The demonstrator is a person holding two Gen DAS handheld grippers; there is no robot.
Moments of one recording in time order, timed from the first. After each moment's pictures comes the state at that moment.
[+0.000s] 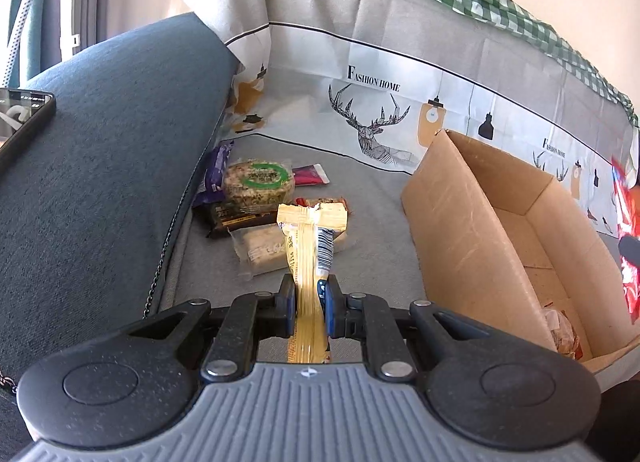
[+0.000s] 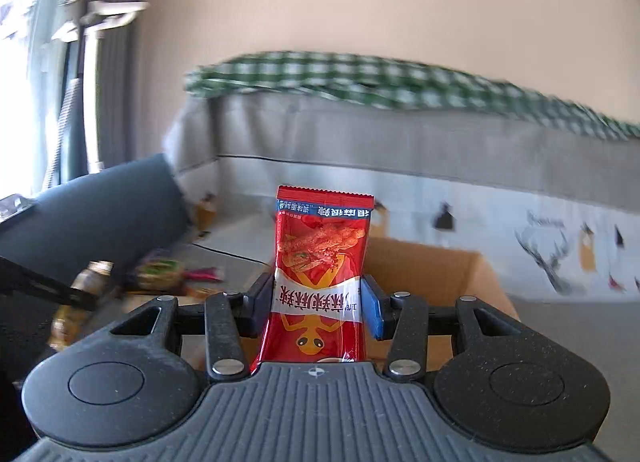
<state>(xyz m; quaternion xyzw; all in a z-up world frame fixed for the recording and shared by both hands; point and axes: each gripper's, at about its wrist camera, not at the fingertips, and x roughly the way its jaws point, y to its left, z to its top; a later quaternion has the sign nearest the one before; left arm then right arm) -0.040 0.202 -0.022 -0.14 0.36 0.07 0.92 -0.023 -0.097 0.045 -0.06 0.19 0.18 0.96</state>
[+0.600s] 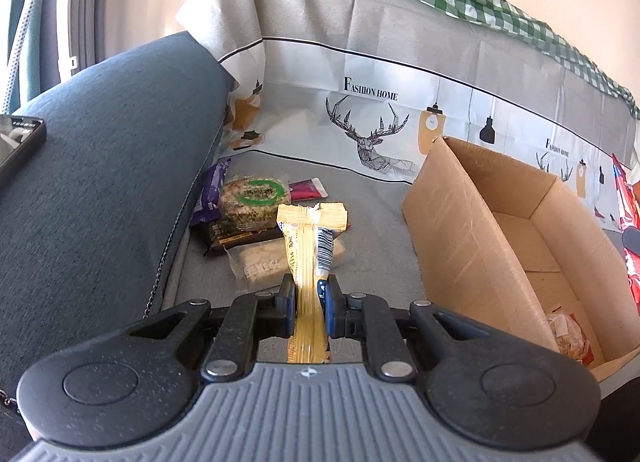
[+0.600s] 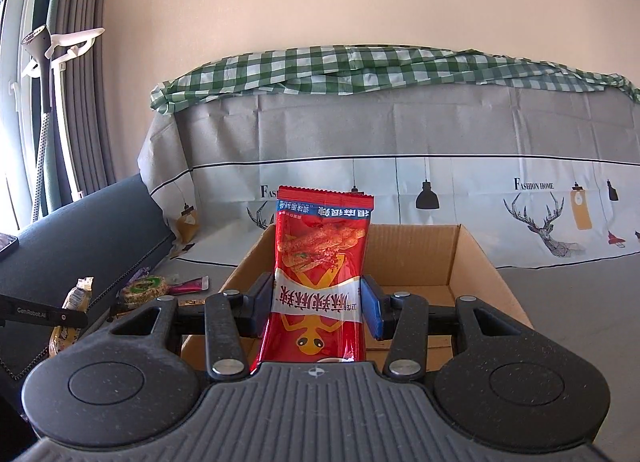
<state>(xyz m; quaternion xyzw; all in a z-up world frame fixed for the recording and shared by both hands) -0.032 0.191 -0.024 -0.11 0.34 0.08 0.93 -0.019 -0.117 0.035 -0.01 0.19 0.16 0.97</state>
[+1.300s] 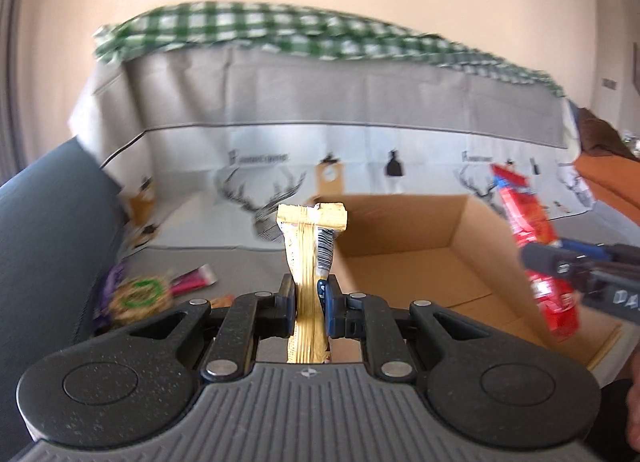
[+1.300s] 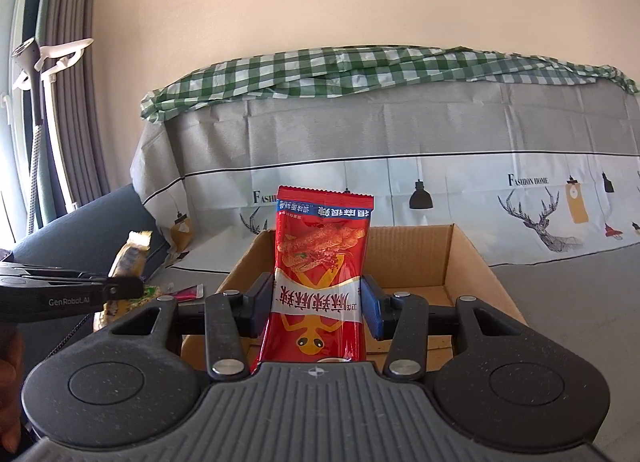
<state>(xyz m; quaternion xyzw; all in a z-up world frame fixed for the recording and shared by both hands) -0.004 0.089 0.009 -0.03 0.24 -0.02 0.97 -0.015 -0.123 0.035 0.01 0.19 0.15 0.97</state>
